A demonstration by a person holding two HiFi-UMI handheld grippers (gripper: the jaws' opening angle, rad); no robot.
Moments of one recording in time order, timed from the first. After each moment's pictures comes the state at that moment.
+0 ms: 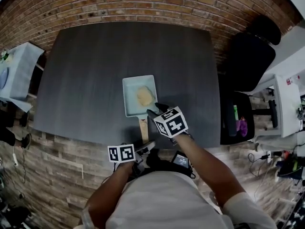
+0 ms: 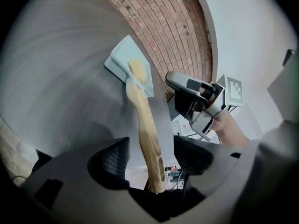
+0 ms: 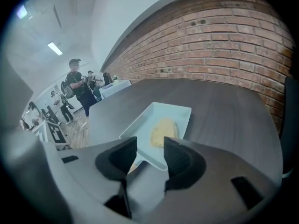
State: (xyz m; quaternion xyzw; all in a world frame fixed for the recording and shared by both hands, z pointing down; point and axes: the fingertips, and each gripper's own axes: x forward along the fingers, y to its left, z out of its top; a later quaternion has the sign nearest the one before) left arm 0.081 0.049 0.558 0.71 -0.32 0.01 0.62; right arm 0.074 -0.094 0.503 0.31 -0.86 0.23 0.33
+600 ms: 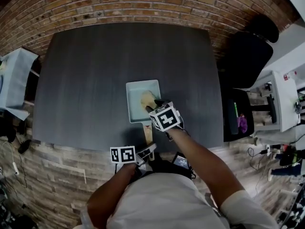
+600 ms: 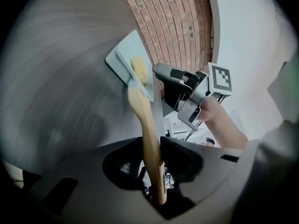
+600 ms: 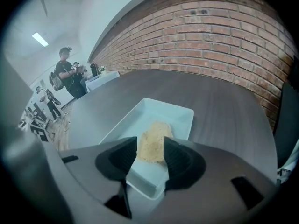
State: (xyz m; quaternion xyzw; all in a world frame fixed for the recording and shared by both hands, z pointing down) left arm 0.069 0.039 0.556 0.71 -0.25 -0.01 0.66; right arm 0.048 -0.135 0.535 0.35 -0.82 0.24 0.38
